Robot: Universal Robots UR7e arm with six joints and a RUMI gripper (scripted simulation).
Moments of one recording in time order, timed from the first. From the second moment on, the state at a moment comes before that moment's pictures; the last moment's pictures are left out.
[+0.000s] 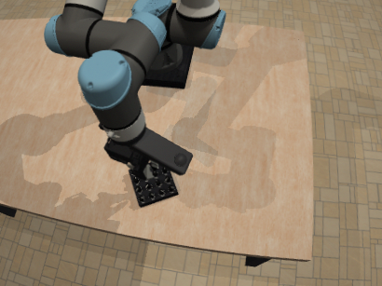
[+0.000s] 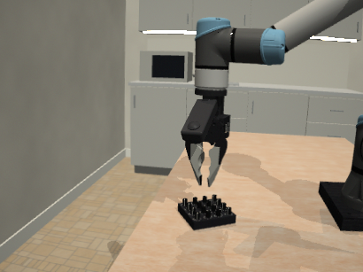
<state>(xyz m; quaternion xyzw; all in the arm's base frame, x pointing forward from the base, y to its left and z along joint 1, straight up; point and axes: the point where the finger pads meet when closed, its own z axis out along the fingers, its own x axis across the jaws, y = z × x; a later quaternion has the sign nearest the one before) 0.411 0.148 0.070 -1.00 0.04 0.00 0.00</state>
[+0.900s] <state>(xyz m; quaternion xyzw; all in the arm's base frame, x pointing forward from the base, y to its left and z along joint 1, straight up) 0.411 0.148 0.070 -1.00 0.04 0.00 0.00</state>
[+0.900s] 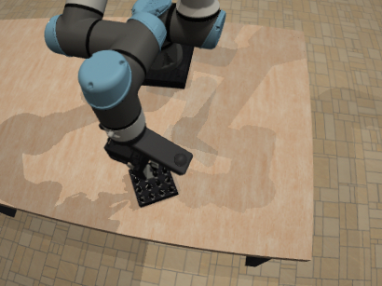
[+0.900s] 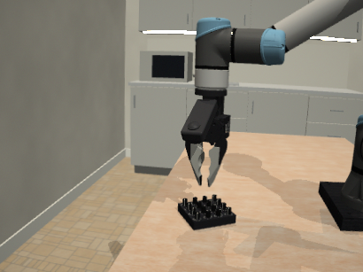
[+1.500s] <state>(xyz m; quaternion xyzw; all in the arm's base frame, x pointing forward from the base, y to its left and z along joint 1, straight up) 0.411 0.148 0.058 -1.00 0.04 0.00 0.00</state>
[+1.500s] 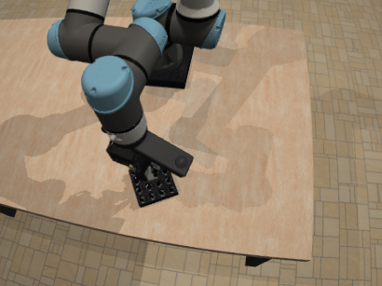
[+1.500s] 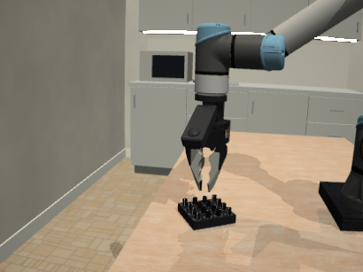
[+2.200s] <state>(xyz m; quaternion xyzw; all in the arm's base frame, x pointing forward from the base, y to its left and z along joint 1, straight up) 0.410 0.149 0.035 -1.00 0.04 0.00 0.00</state>
